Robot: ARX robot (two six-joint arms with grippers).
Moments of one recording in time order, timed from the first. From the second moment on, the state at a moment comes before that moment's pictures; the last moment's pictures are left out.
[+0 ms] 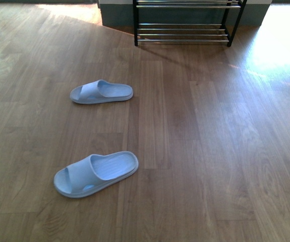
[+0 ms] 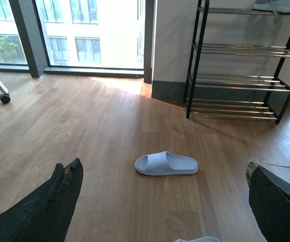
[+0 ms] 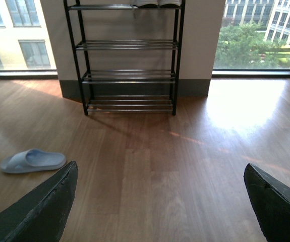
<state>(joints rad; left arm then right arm) 0.00 0.02 0.01 0.00 0.00 -0.01 0.00 0.00 0.02 0.00 0.00 0.00</state>
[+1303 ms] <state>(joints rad) 0.00 0.02 0.01 0.00 0.00 -0.01 0.00 0.00 0.02 0.00 0.00 0.00</state>
